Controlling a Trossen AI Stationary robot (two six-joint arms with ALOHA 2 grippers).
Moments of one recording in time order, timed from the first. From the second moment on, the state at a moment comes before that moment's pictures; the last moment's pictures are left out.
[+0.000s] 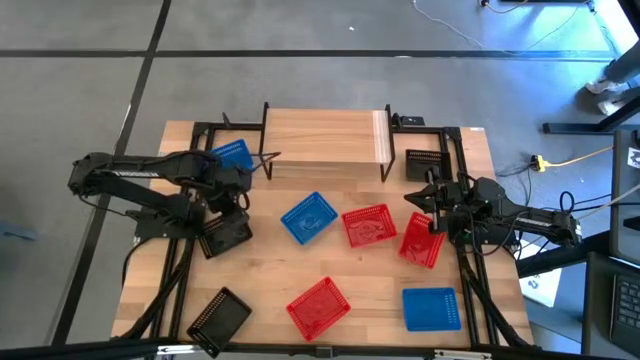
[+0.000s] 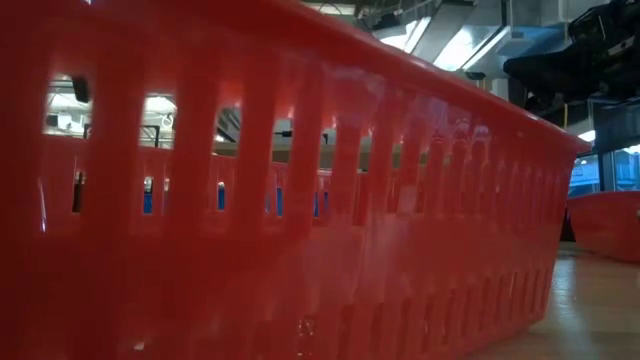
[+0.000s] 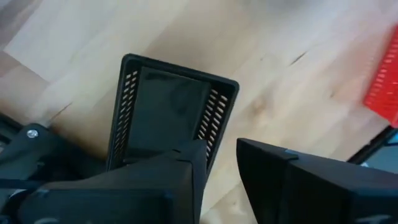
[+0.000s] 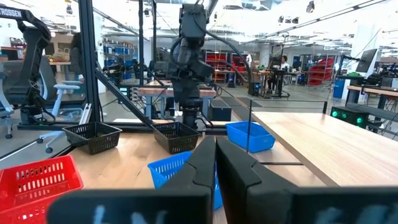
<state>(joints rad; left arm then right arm) 0.04 1.08 1.00 -1.21 0.17 -0.83 -0.20 0.01 0.01 0.16 -0.19 -0.01</state>
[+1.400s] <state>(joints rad) -0.26 1.52 1.00 -1.04 0.06 -0.91 -0.20 0.01 0.01 0.16 -0.39 0.03</state>
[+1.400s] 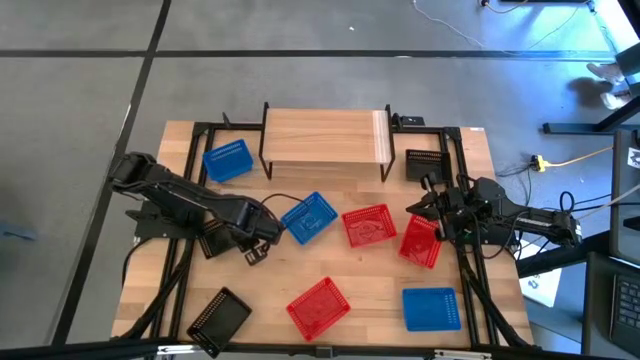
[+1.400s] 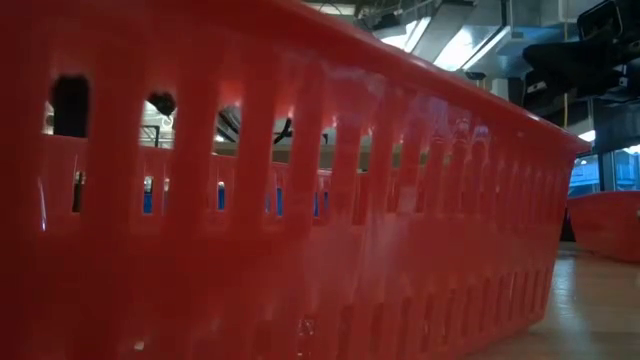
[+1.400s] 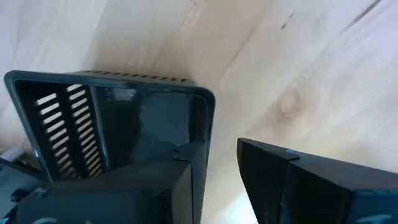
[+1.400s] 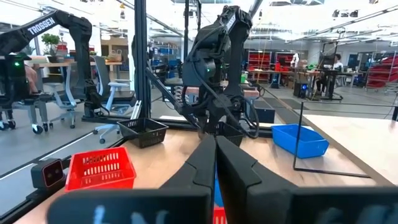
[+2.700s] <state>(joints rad) -0.26 1.52 0.84 -0.86 -0.02 -0.96 -0.20 0.01 0.01 0.16 -0.39 0.02</state>
